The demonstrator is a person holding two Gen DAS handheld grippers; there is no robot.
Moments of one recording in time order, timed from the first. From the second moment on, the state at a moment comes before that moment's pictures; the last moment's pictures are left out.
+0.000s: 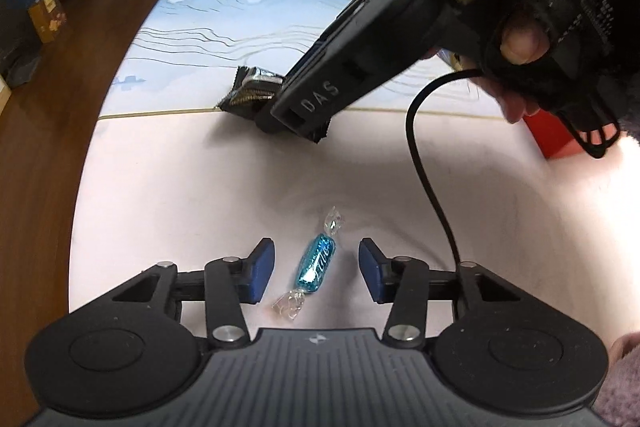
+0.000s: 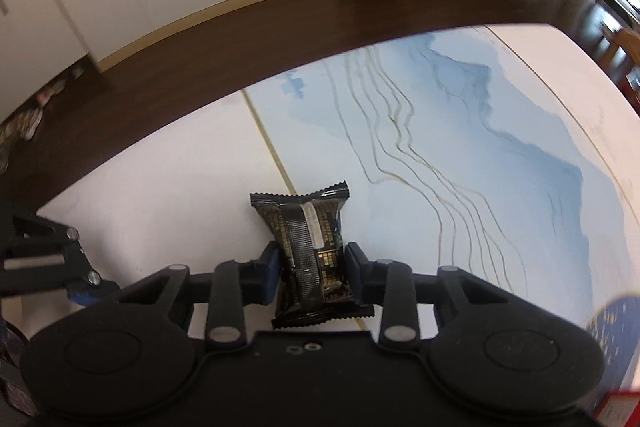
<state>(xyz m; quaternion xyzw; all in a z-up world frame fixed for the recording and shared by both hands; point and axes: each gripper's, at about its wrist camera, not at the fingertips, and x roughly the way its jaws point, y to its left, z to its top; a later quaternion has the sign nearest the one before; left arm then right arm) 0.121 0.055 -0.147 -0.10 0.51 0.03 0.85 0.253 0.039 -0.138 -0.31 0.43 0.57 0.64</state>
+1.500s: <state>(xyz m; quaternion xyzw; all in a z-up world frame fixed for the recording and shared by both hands) 0.171 0.029 -0.064 -0.10 0.48 -0.04 0.87 0.235 -0.195 -0.037 -0.05 0.49 0.26 0.83</state>
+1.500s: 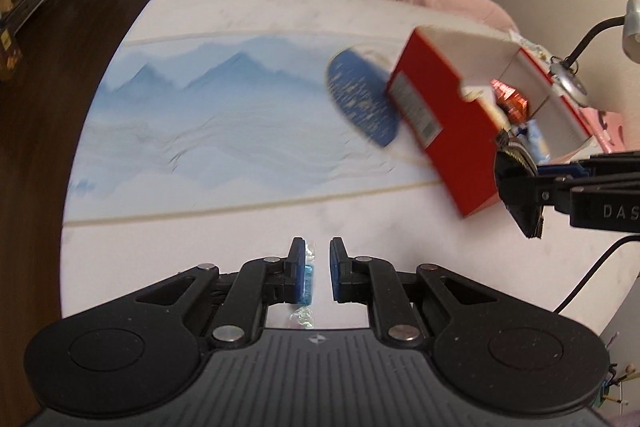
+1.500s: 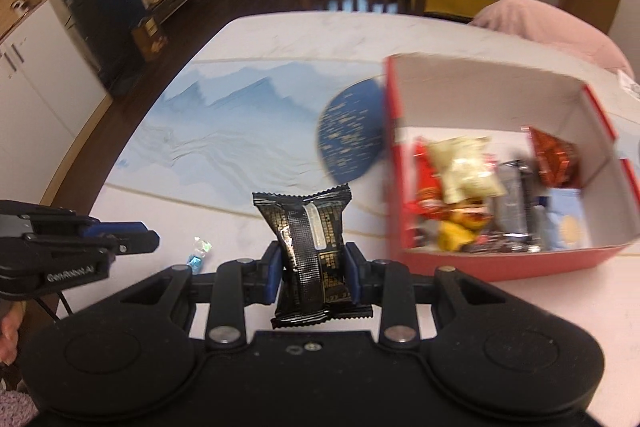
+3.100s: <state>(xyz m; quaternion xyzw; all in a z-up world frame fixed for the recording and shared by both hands) 0.234 -0.045 -0.124 -0.23 0.58 0.11 0.78 0.286 -0.342 -0.054 0.00 0.48 0.31 0.82</state>
